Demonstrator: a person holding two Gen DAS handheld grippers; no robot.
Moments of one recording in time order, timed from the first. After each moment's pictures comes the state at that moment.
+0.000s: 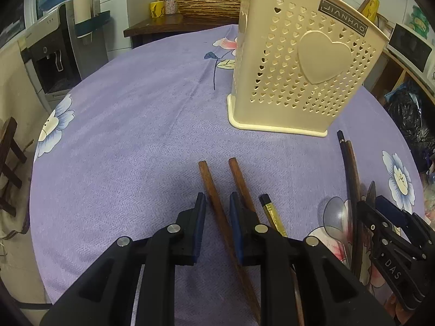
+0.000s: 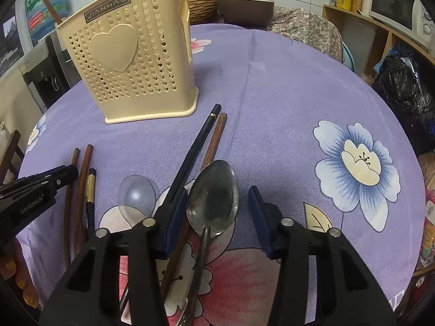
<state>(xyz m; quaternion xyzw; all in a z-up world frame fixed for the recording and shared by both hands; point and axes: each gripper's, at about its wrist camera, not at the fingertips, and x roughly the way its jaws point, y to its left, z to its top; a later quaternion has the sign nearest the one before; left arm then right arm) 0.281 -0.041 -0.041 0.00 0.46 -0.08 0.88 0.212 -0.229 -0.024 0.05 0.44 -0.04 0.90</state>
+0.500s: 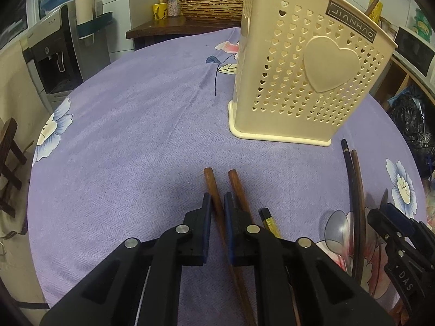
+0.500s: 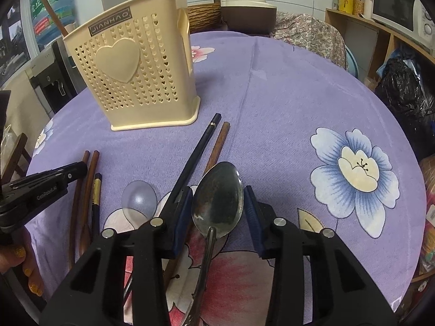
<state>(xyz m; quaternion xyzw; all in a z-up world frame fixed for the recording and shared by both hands) 0.286 -0.047 -0.041 -0.01 0.45 -0.07 0.89 0.205 -0.238 -0.014 0.06 0.42 -0.03 0.90</state>
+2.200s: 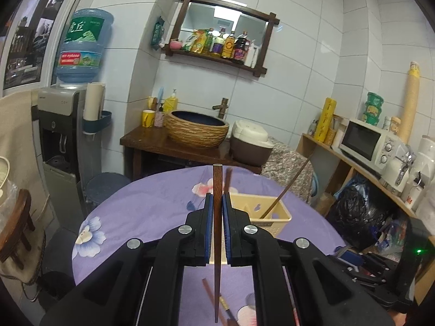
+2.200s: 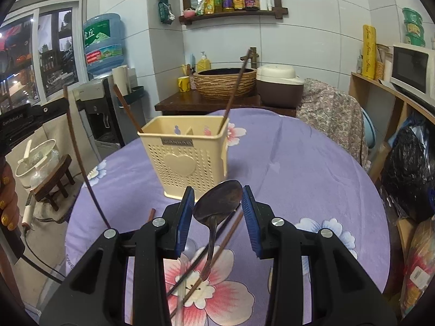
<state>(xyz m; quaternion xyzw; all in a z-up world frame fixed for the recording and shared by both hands) 0.220 0.006 0.154 -0.10 0.19 -0.15 0.96 0.171 -0.243 0.128 0.02 0.29 0.08 0.95</state>
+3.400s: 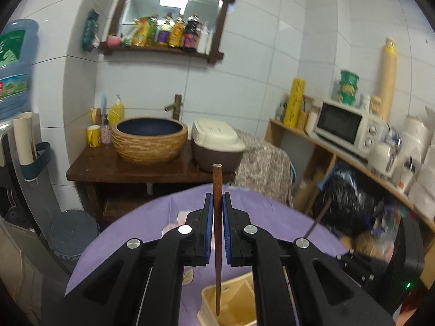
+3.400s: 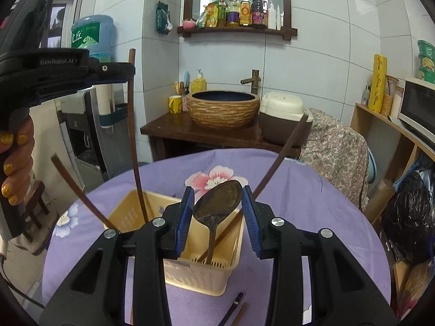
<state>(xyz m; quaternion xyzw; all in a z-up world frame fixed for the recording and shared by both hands) 0.384 -0.033 0.179 -0.02 0.21 -0.28 0.94 0.308 -0.199 0.139 -0.02 0.25 0.04 0.97</state>
